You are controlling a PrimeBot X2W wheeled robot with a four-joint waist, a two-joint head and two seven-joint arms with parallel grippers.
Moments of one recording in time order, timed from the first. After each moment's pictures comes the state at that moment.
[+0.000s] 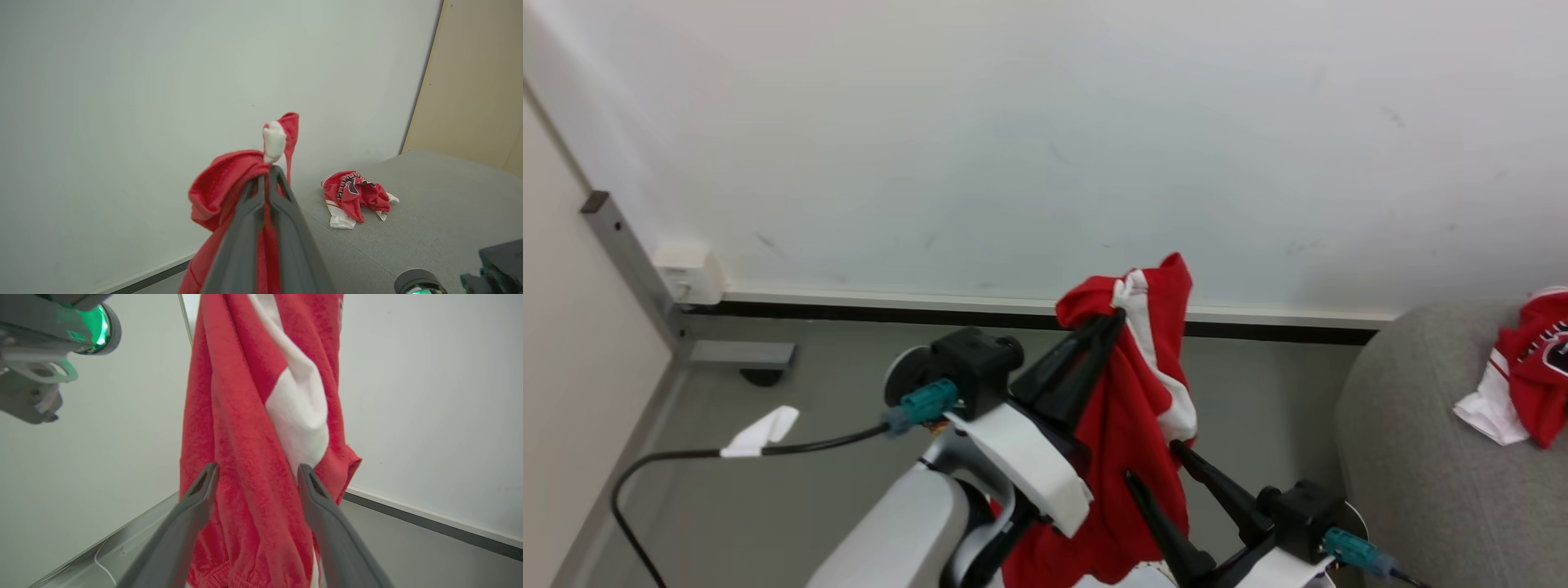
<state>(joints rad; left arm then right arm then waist) -0.50 0.13 -0.59 0.11 -0.43 -0.07 -0.03 -0.28 -0.16 0.67 0.31 0.56 0.13 -0.21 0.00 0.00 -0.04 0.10</state>
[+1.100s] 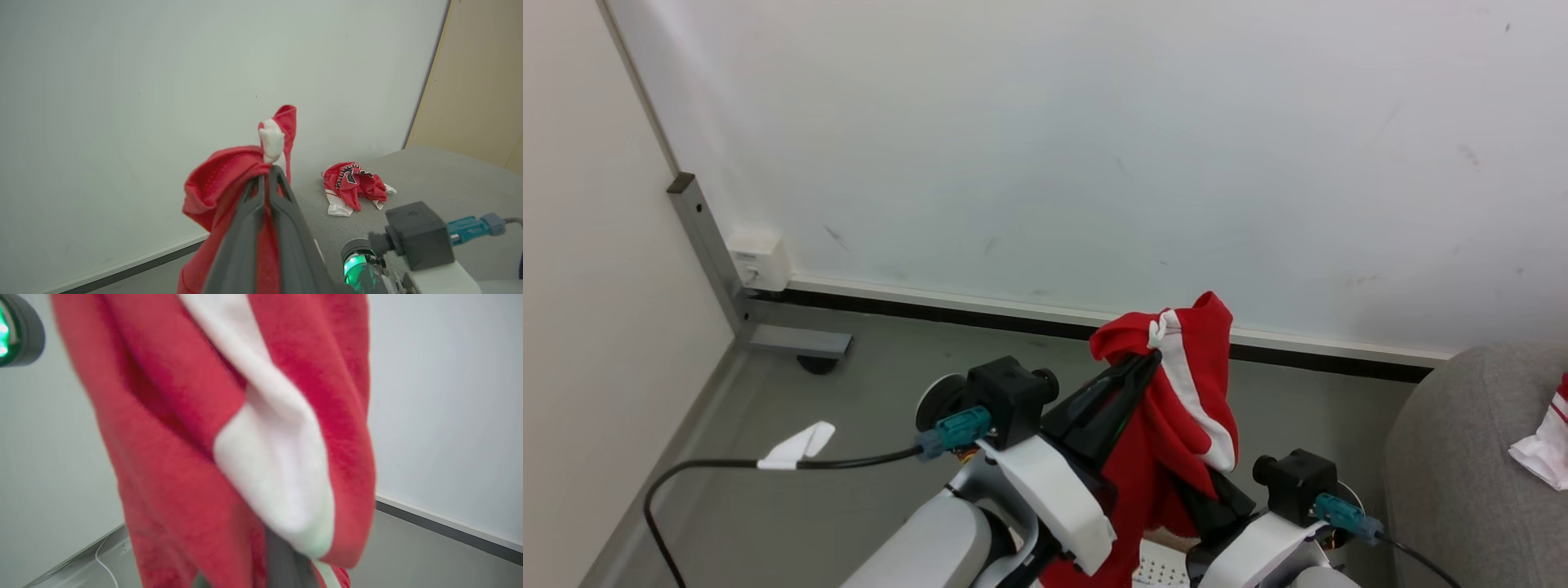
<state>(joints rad) -0.48 0.13 -0.69 0.10 -0.47 -0.07 -0.02 -0.41 -0.09 0.70 0.57 0.61 0.13 -0.26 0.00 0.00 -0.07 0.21</state>
